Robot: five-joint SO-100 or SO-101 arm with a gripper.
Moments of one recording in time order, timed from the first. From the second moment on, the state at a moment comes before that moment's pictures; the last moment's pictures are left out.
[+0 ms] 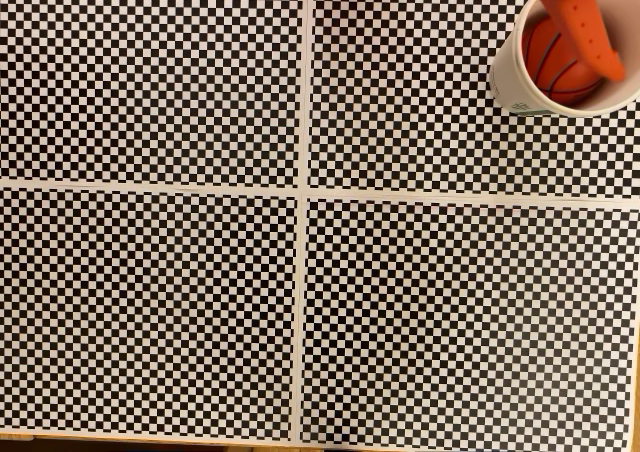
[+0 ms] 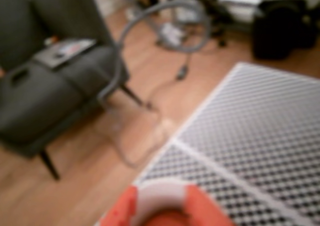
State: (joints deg) arm -48.6 158.7 150.0 31.2 -74.9
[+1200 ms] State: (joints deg) arm 4.7 188.0 159.1 40.4 -98.3
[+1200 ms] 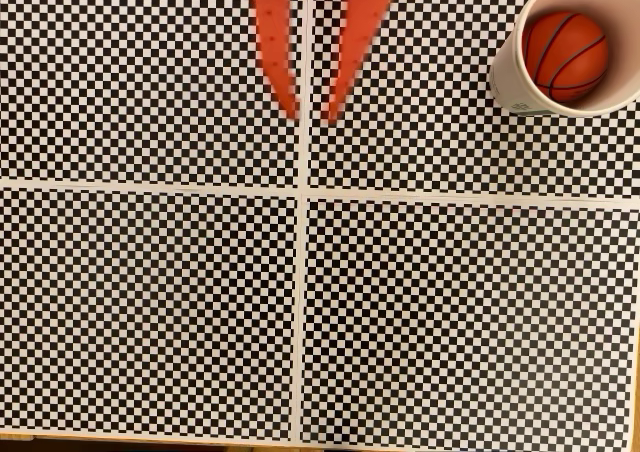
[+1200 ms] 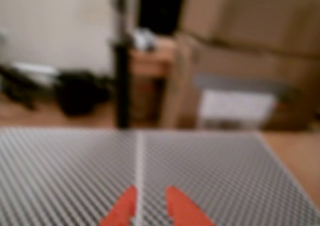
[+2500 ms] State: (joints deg) arm -0.1 188.3 179.8 65.0 -95.9
